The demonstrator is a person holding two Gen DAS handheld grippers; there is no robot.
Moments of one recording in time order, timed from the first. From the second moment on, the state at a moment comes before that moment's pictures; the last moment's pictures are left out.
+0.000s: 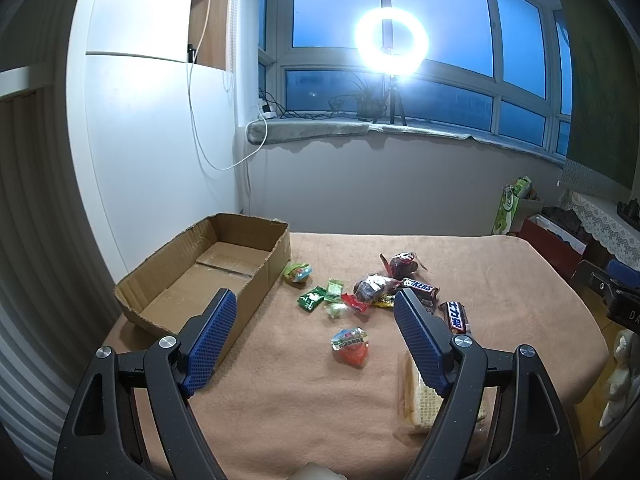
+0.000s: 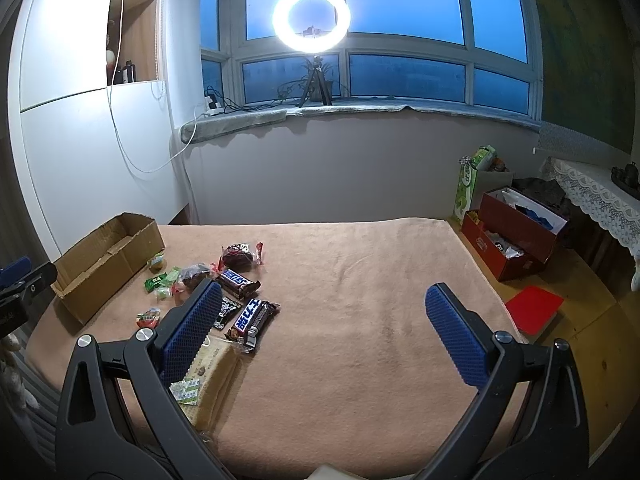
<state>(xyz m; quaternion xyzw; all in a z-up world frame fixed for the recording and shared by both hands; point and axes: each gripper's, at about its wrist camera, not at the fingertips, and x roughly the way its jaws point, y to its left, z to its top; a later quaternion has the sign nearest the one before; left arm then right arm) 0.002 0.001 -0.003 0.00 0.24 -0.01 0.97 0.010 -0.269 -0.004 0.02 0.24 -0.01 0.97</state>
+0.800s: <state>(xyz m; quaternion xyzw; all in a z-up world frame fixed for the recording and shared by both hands) 0.002 0.002 0.006 -0.01 0.22 -0.01 0.98 0.001 -0.265 0.015 0.01 0.20 -0.03 0.98</state>
